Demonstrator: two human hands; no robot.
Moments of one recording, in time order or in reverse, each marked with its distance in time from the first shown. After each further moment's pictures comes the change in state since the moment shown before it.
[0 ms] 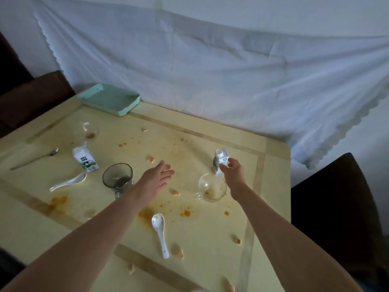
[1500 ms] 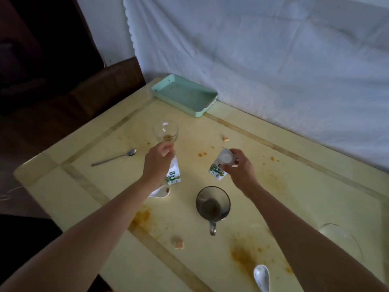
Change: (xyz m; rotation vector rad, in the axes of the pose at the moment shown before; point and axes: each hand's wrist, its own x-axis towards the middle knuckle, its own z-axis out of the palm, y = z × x) left_hand 0.085 0.083 -0.319 0.511 0.558 0.431; right_hand 0.034 -0.080 0.336 -0.332 -0.268 -0.342
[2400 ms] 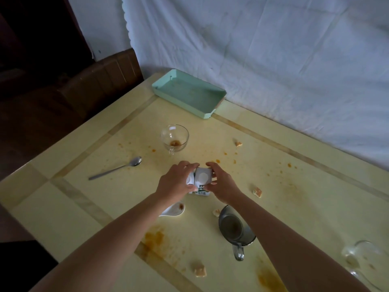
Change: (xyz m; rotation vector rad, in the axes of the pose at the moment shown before) left_hand 0.057 -0.073 0.017 0.520 -0.404 0.289; right_hand 0.035 -0.014 0.109 -0.220 -0.268 -0.025
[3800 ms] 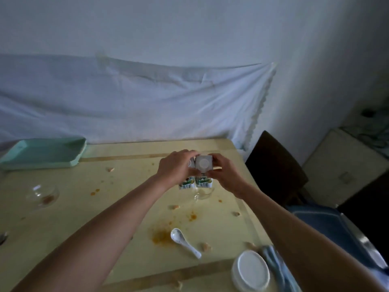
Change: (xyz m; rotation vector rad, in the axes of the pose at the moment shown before) left_hand -0.164 0.388 0.014 0.074 -0.116 0.834; right_hand -0.403 0.048 -0.220 0.298 0.776 0.217
